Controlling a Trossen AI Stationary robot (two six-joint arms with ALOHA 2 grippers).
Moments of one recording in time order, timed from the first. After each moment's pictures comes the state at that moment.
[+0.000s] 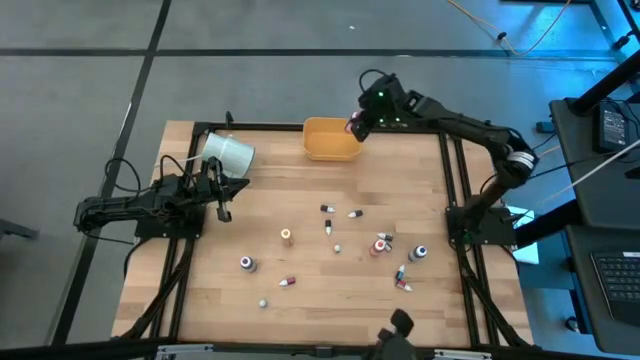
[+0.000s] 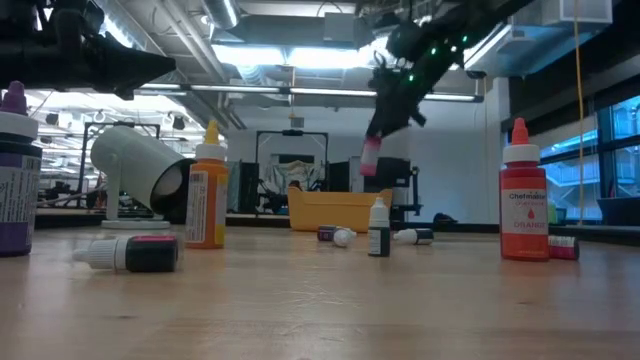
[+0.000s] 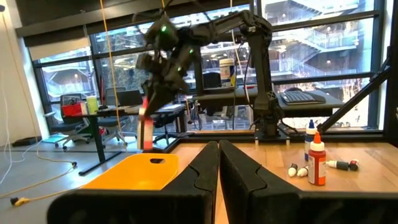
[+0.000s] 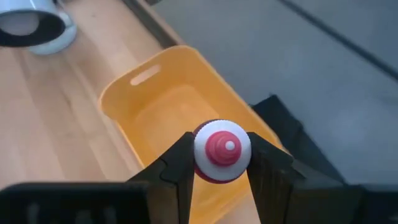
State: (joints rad) left arm 0.13 0.00 0.01 0.18 -0.16 0.12; right arm -0.67 1.66 1.34 -0.42 -0.08 0.02
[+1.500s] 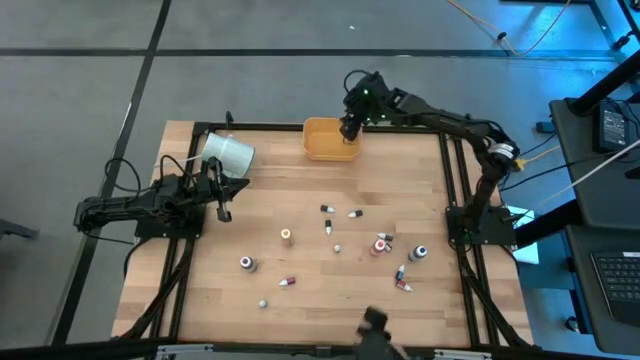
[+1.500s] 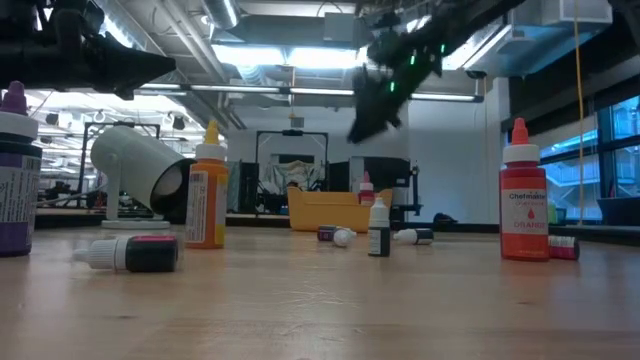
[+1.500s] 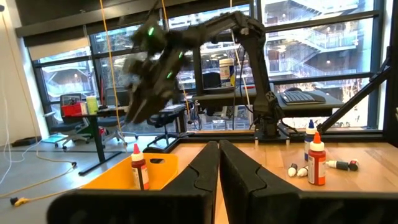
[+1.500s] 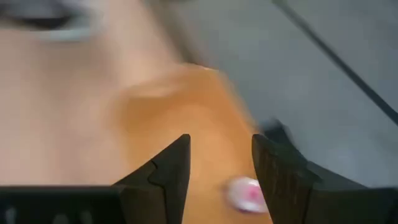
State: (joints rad) left arm 0.13 0.00 0.01 0.18 -0.16 0.12; right arm -0.63 1.77 1.47 -0.43 -0.15 -0.19
